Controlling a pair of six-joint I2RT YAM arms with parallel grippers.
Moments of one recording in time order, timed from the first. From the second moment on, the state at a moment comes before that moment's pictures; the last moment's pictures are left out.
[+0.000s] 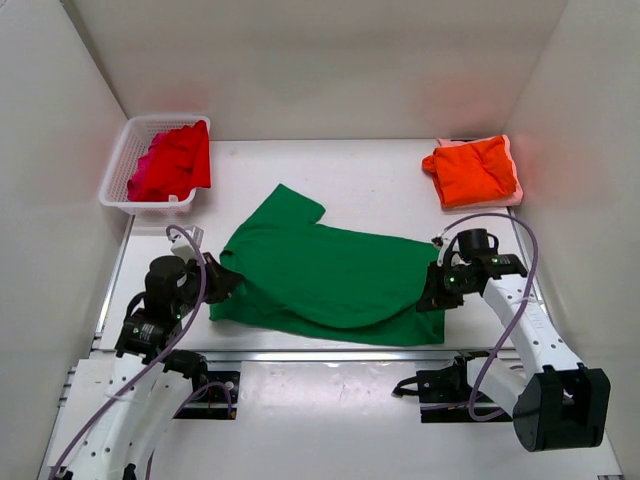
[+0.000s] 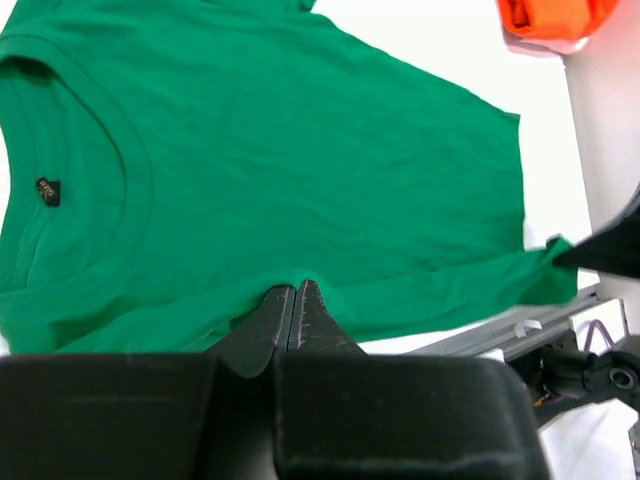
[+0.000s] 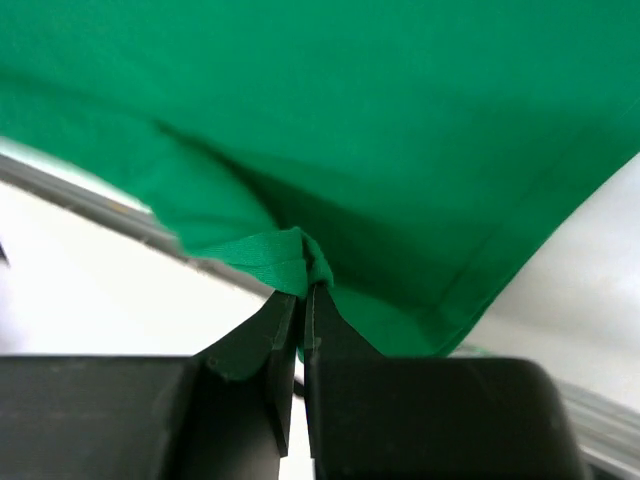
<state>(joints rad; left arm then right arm) -0.25 0.47 0.61 -0.61 0.22 -0.54 0.07 1.01 0.75 -0.94 -0.44 0.09</state>
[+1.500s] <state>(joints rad) 0.04 1.00 1.40 -0.37 0.30 -0.44 0.04 1.34 1.57 -0.71 -0.57 -0.12</state>
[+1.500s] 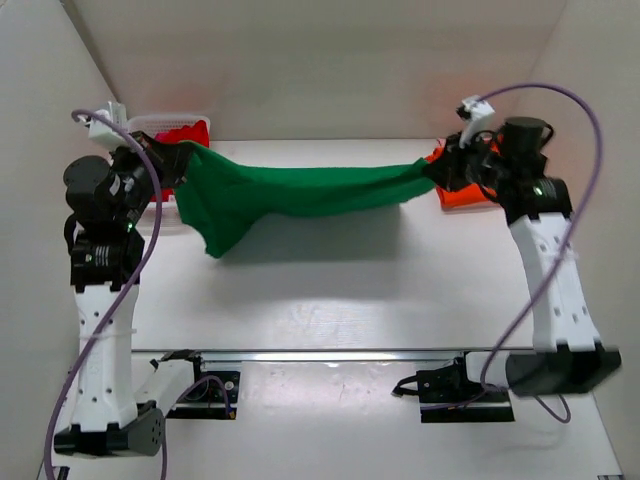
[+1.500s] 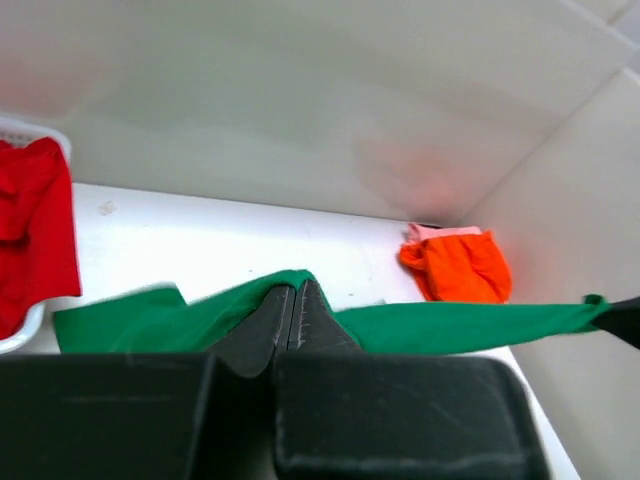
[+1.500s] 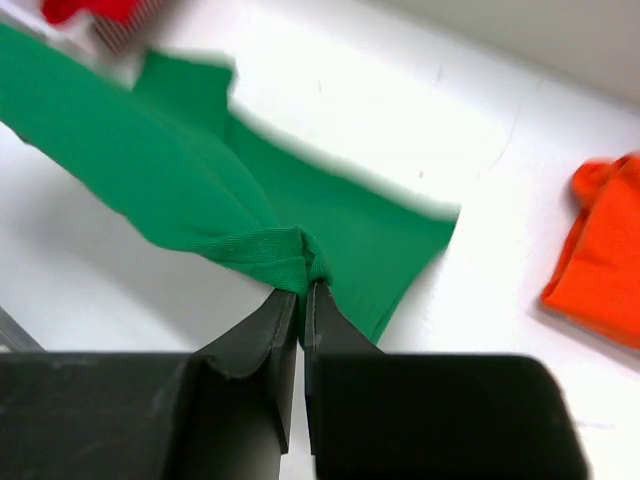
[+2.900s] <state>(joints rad) 0.03 1.22 1.09 0.05 0.25 -0.45 -0.04 1.70 1.61 -0.26 -0.54 -0.18</state>
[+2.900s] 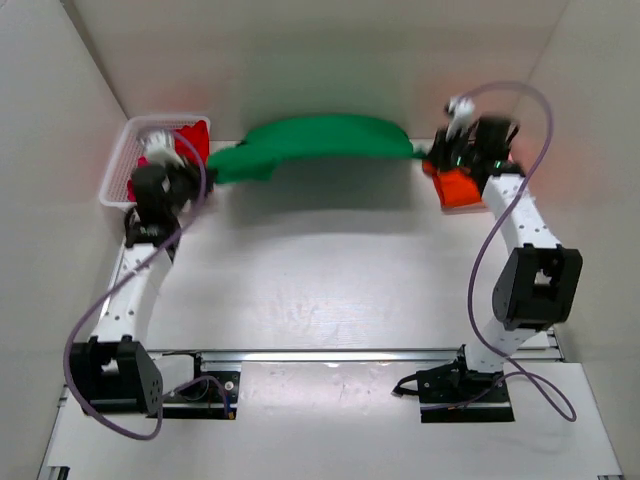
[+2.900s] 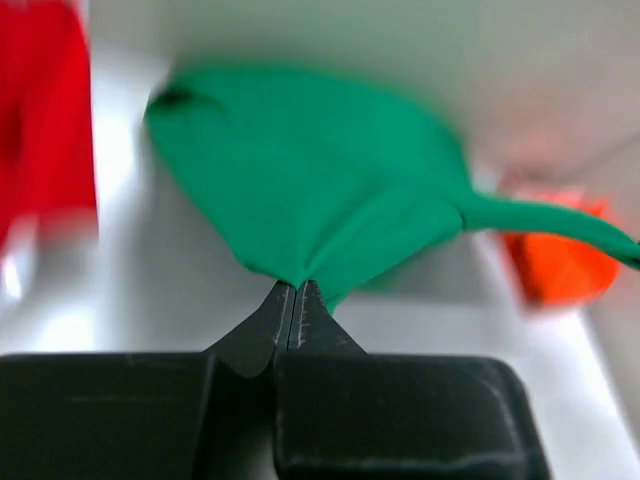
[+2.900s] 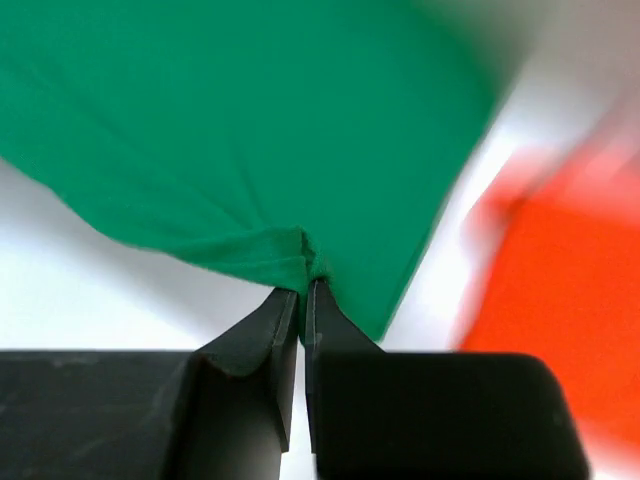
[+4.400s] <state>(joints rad) -0.06 0.68 0.40 -0.38 0.14 -0.48 0.08 1.34 0.69 -0.67 -0.59 -0.18</state>
